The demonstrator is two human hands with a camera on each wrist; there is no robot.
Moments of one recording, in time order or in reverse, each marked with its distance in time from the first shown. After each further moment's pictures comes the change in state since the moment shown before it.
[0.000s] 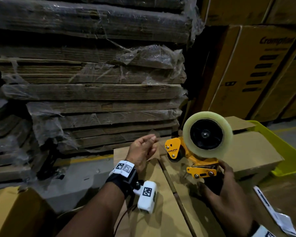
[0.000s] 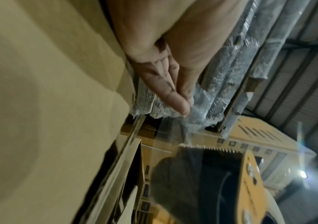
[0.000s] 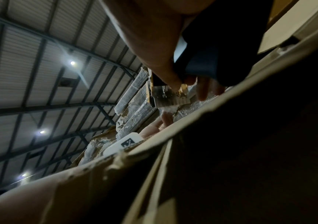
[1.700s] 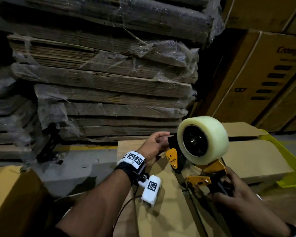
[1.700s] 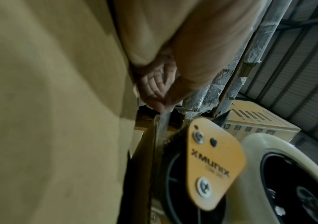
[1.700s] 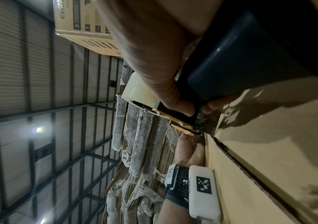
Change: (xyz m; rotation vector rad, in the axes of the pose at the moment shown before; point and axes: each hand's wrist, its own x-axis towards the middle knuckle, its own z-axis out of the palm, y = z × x) left_hand 0.018 -0.012 -0.008 0.186 -0.163 -0.001; right_hand 0.007 -0.026 -0.027 0.213 -0.445 0.129
